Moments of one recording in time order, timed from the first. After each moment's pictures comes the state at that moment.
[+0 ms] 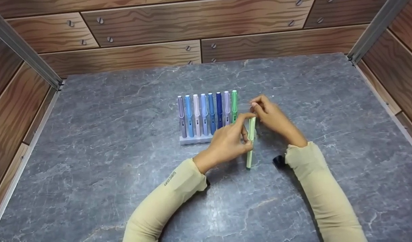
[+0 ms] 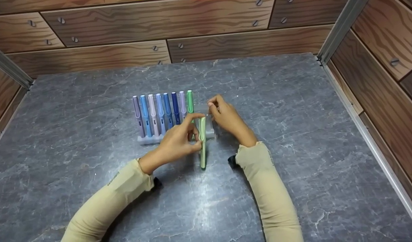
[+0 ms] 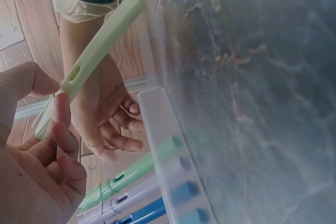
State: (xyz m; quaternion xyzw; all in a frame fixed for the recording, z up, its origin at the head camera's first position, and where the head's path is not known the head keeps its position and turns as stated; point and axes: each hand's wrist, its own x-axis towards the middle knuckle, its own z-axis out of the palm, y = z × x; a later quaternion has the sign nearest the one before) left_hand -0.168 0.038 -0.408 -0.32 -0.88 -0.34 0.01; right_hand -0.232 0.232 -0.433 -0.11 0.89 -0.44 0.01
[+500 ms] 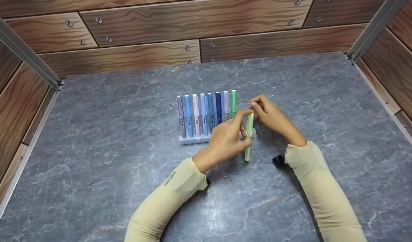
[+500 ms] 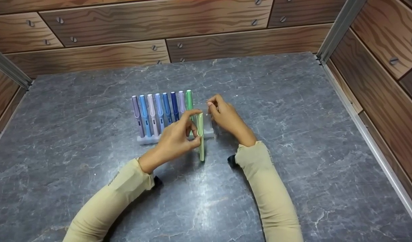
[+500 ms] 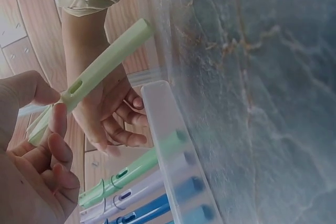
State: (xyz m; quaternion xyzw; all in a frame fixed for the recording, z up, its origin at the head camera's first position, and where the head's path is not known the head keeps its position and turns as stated) left_hand -0.171 0.038 -0.409 -0.32 -0.89 -0.32 0.09; right_hand -0.232 0.232 -0.433 -0.11 0.89 -0.44 0.01
